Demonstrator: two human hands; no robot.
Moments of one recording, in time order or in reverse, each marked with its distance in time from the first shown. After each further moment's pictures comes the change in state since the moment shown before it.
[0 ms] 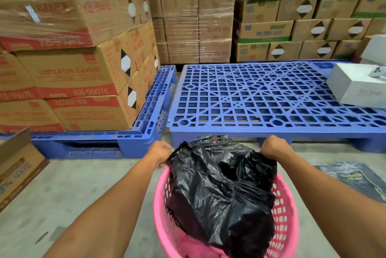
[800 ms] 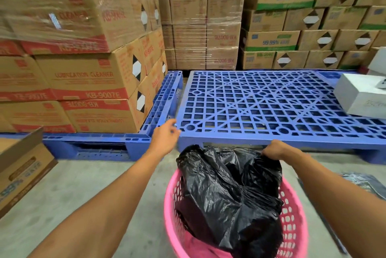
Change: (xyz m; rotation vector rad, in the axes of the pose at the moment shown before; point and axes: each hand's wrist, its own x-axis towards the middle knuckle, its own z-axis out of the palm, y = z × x) left_hand -0.023 0.033 -0.035 0.157 0.204 0.453; right_hand -0.006 -0.021 -0.023 0.076 -0.216 -0.048
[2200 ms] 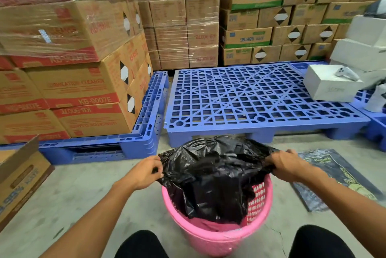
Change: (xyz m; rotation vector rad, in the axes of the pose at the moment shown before) left_hand -0.105 -0.037 -0.033 0.445 -0.393 0.228; right_hand -0.116 0.089 0.009 -0.634 0.224 -0.407
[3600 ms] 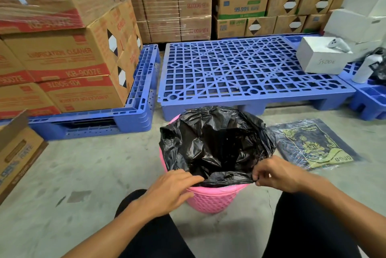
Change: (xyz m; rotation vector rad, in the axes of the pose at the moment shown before) left_hand -0.096 0.060 0.080 0.099 0.081 0.599; right_hand -0.099 -0.054 0.022 0.466 -0.154 -0.290
